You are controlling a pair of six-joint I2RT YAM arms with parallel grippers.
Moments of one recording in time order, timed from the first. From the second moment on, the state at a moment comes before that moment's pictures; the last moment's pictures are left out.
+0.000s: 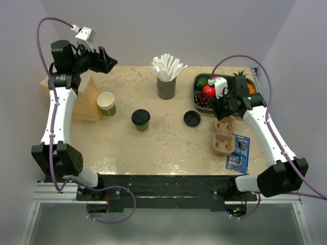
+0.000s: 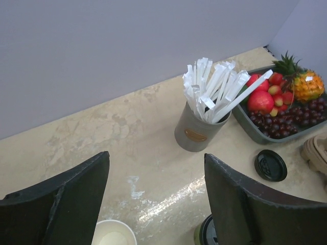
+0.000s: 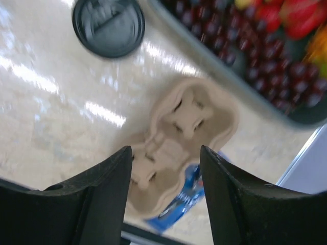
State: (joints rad) left arm 0.09 1.54 1.66 -0.35 0.64 0.00; right arm 0.22 1.34 1.35 -0.90 -0.06 -0.35
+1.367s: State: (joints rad) left arm 0.08 1.47 1.59 -0.31 0.58 -0.06; right arm 0.01 1.66 1.34 -1.07 -0.12 -0.06
